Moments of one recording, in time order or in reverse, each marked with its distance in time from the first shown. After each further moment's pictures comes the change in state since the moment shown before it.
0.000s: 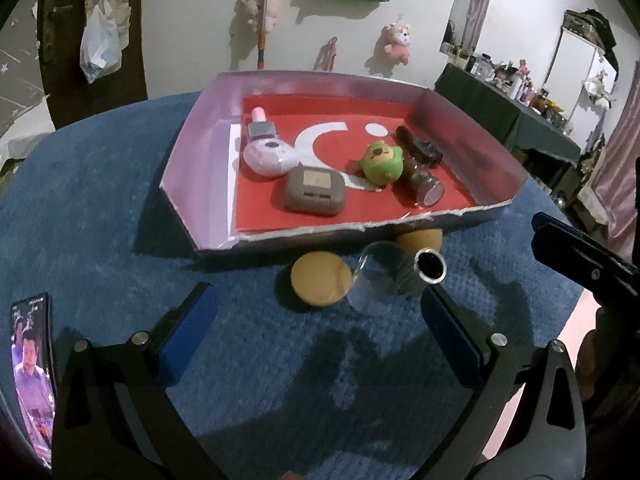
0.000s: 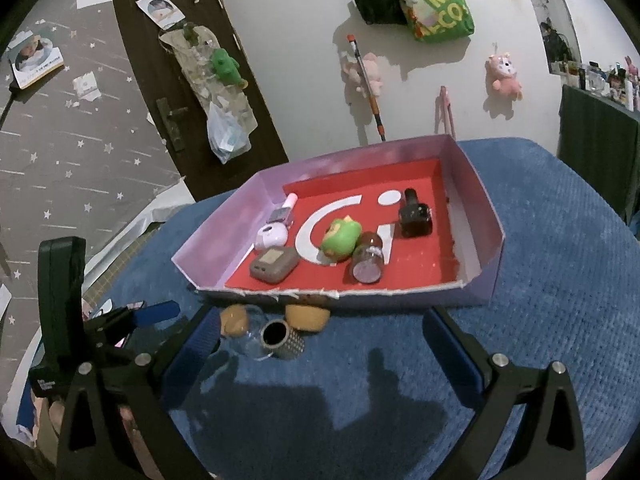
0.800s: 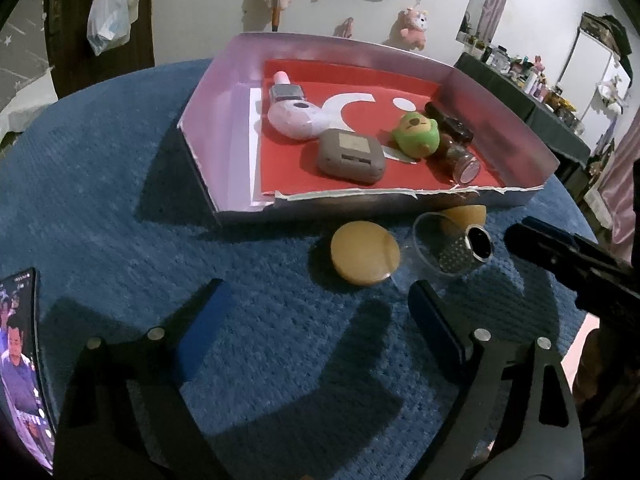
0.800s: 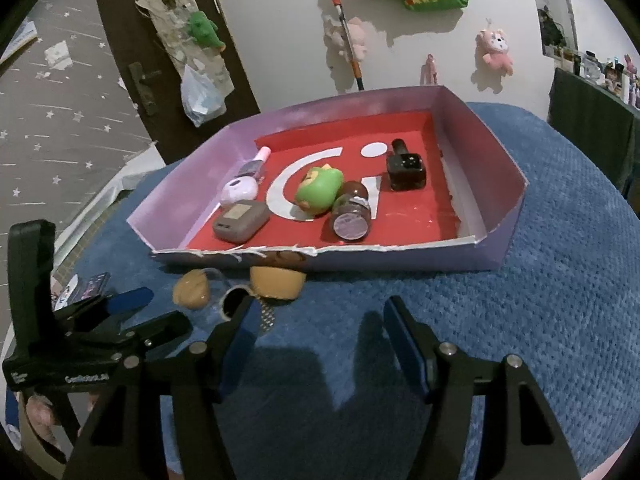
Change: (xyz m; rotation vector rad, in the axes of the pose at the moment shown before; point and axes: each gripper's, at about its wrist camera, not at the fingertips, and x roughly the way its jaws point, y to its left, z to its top) left arm 0.023 0.022 -0.010 -0.040 0.064 0.011; right arm 0.041 -0.004 -0.008 0.009 0.130 -0.095
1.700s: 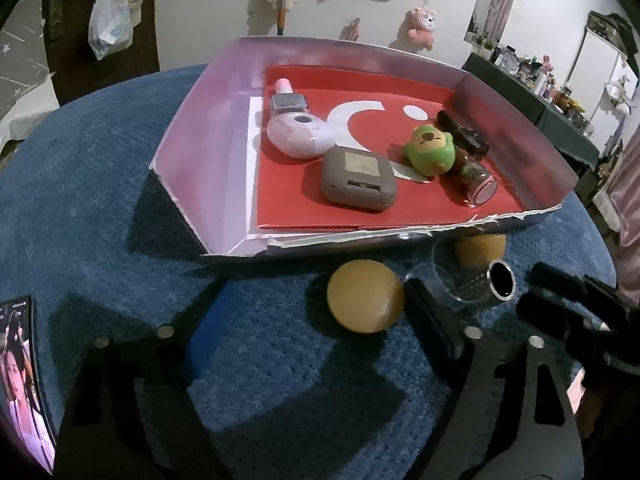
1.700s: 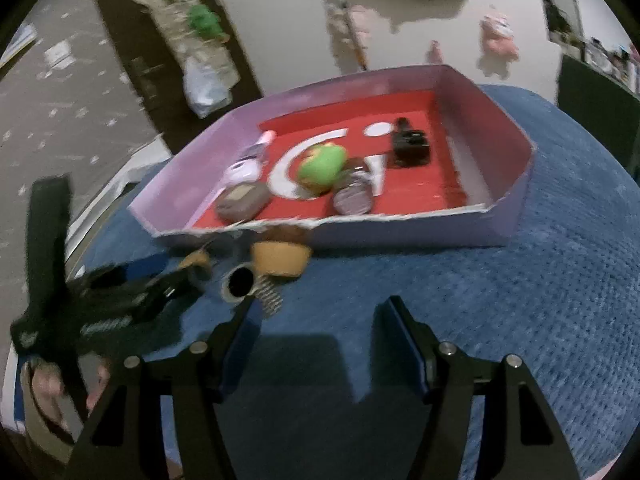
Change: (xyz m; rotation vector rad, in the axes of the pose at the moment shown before) left arm 0.016 -0.005 0.019 -0.003 -0.004 0.030; right arm -0.003 0.003 -0.019 -0.029 0.026 0.066
